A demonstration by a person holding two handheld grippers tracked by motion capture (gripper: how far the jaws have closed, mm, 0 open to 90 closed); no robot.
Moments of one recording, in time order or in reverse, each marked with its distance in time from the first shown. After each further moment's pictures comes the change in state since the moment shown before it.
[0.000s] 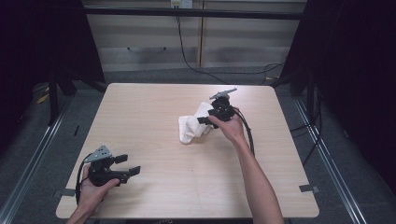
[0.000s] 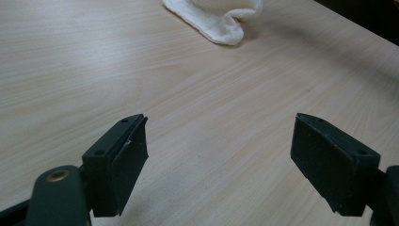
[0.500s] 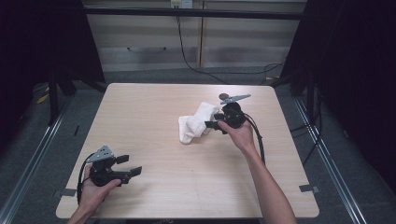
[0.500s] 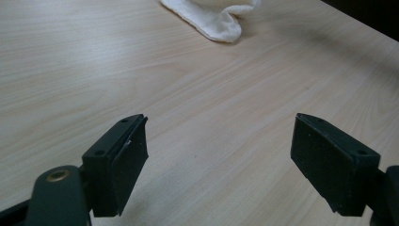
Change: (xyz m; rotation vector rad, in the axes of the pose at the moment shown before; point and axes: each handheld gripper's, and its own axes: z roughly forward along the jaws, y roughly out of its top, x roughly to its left) left arm -0.002 0.000 0.003 0.011 0.004 0.004; right arm 0.008 -0.020 -0.042 -0.069 0.013 0.002
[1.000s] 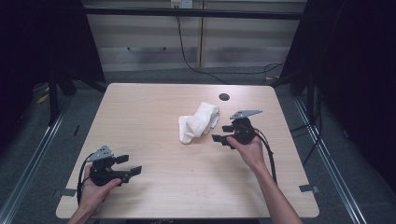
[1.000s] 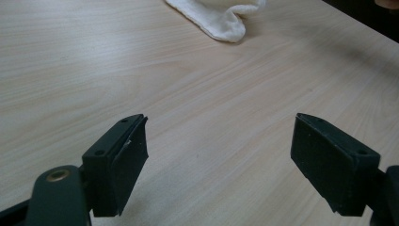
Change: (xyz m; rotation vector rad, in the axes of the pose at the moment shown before) left arm 0.000 0.000 0.001 0.008 -0.001 -0.009; right arm 0.021 -0.043 -0.032 -0.020 -0.006 0.001
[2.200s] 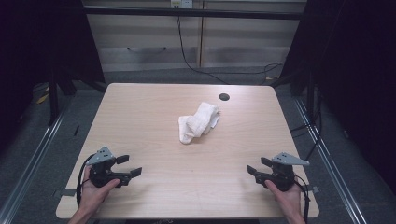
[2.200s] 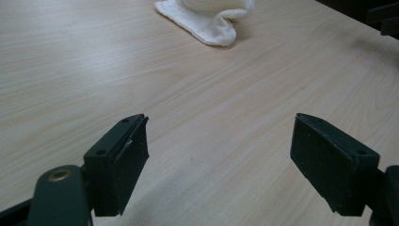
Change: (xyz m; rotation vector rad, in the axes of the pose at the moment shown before) left arm -0.005 0.000 -0.003 -0.029 -0.010 0.041; right arm 0.020 -0.139 -0.095 -0.126 -0.243 0.139
